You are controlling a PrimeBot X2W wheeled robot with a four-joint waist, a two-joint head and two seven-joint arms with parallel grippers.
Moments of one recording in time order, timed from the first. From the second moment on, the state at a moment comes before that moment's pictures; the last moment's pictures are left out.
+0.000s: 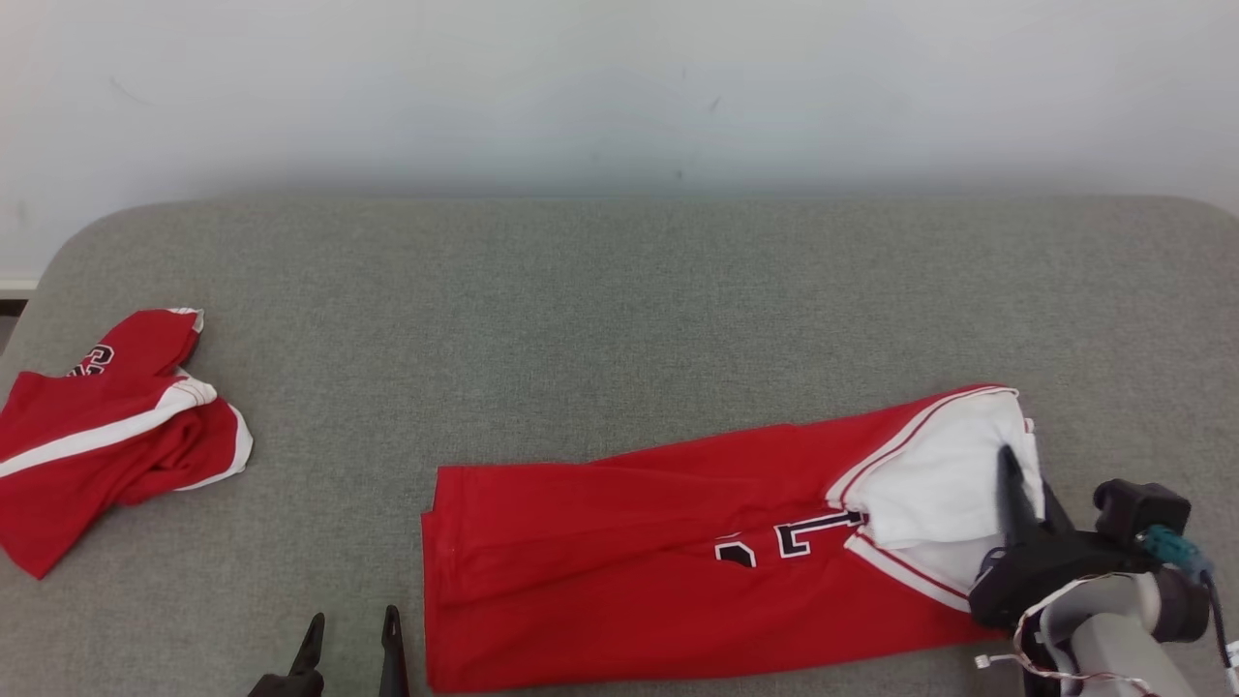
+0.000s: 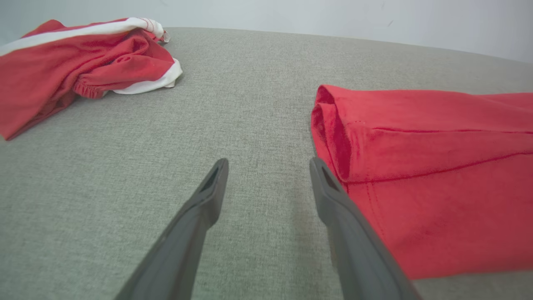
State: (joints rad) left arm -0.07 0.05 -0.06 0.46 -0.17 0.00 -0.26; right arm -0.39 -0.26 -0.02 0.82 0.36 0.13 -0.26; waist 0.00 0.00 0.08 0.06
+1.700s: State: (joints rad) left arm -0.06 0.05 -0.22 0.49 -0.19 0.00 -0.26; right arm -0.50 -0.05 0.45 0.72 0.44 0.13 -0.26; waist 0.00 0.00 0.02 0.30
